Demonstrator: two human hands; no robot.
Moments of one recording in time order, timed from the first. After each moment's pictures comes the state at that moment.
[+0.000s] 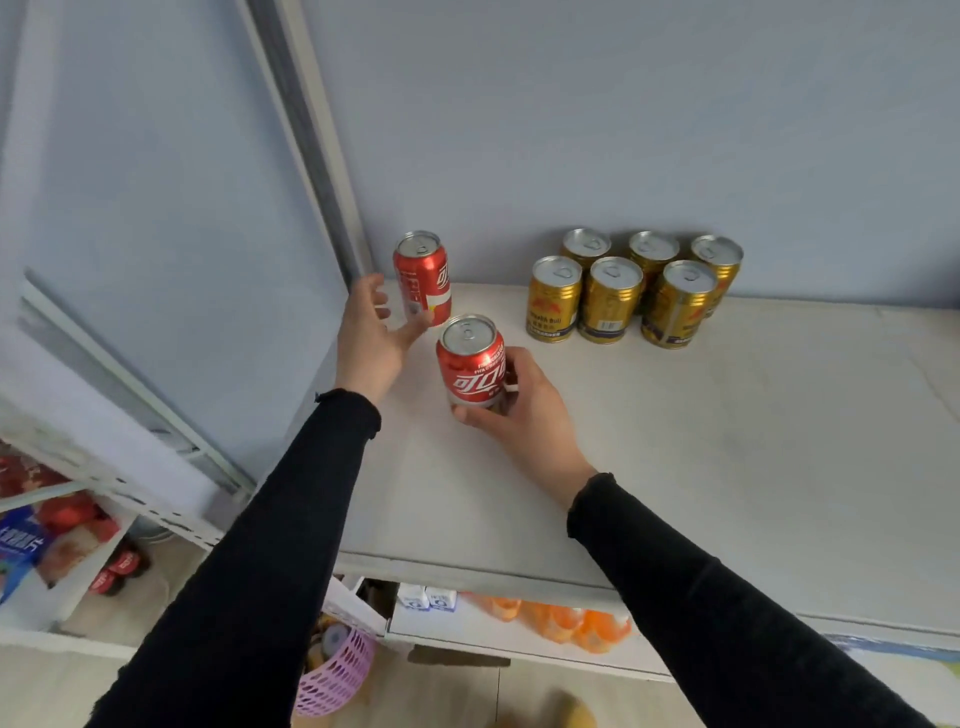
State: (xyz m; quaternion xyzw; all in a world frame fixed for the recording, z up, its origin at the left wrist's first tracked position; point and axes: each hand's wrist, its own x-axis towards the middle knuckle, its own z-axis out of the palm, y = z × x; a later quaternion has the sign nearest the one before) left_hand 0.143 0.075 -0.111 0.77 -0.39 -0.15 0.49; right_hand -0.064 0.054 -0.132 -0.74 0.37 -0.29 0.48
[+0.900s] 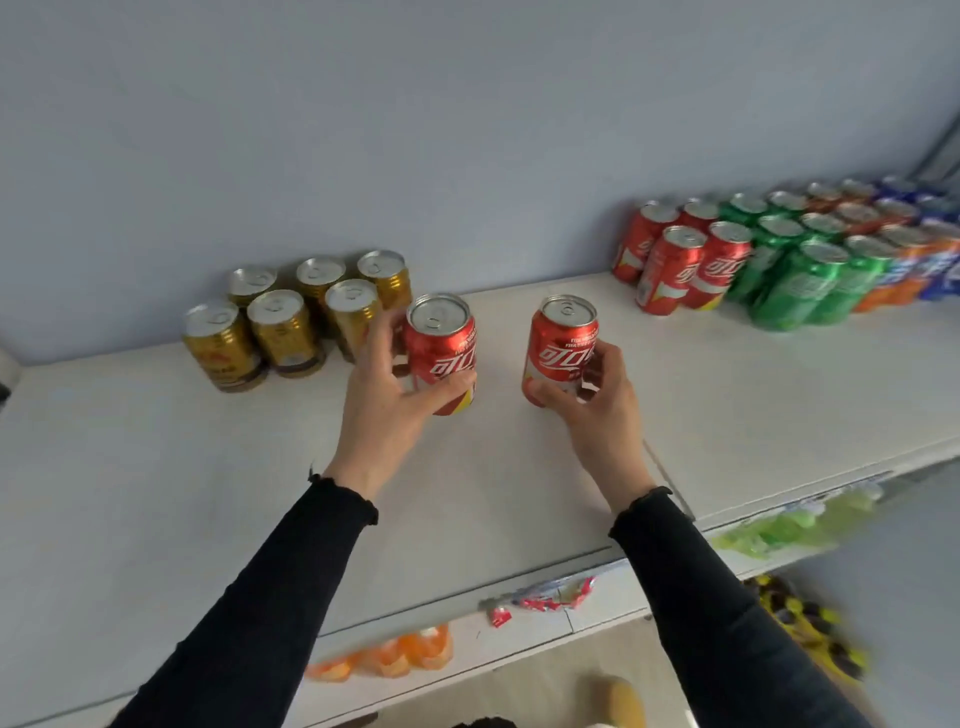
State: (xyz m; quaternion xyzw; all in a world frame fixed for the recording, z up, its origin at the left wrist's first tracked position) left_hand -0.189 -0.004 -0.093 0.54 -0.58 -0.28 0.54; right_hand -0.406 -0.031 -0.123 -0.55 0.56 -0.51 0.35
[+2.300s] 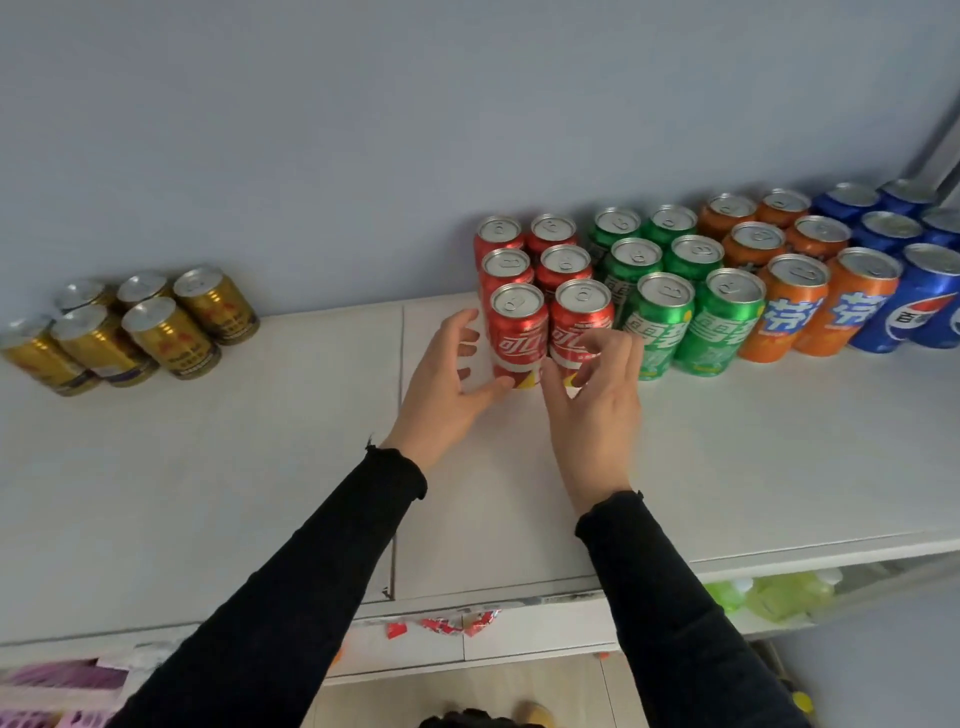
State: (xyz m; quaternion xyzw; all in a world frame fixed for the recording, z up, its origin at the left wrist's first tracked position) left_hand -0.474 -0.132 -0.116 0.63 -0.59 -0.26 0.43; right_hand -0.635 -0.145 -0.128 -0.64 0.51 -0.55 0.14
